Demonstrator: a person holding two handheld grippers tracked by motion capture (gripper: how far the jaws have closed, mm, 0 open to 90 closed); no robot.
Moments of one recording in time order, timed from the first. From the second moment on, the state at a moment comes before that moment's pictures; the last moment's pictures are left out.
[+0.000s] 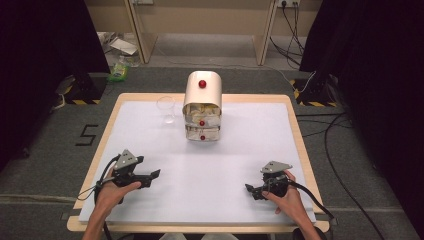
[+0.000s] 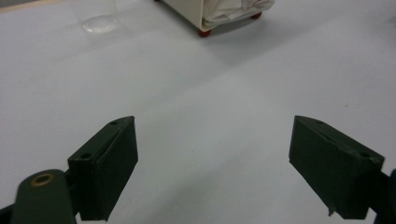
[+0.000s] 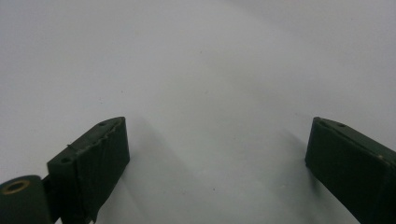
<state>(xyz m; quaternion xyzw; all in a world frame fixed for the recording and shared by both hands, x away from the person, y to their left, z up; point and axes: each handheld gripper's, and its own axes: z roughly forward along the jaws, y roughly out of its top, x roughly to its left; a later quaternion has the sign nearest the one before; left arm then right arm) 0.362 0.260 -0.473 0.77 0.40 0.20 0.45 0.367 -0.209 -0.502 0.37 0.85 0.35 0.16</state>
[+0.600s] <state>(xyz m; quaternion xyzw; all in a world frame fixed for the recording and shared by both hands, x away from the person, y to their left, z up) 0.389 0.214 -0.431 0.77 0.33 0.18 0.51 0.367 -0.208 -0.502 0.37 0.85 0.35 0.16</state>
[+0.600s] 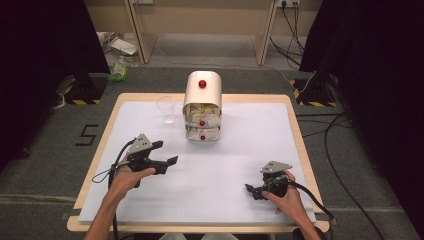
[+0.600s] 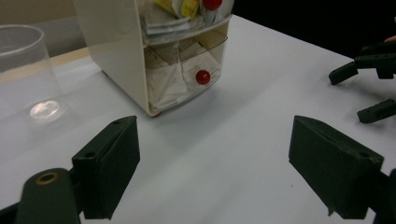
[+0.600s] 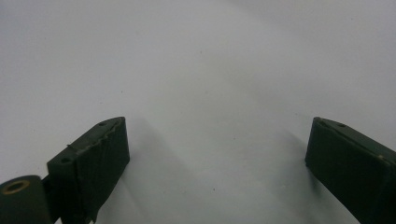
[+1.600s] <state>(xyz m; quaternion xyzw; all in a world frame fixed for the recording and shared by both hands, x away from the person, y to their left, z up) 0.433 0.159 -0.395 0.77 0.29 0.19 0.54 0.367 -0.208 -0.503 0.37 0.85 0.35 0.16</state>
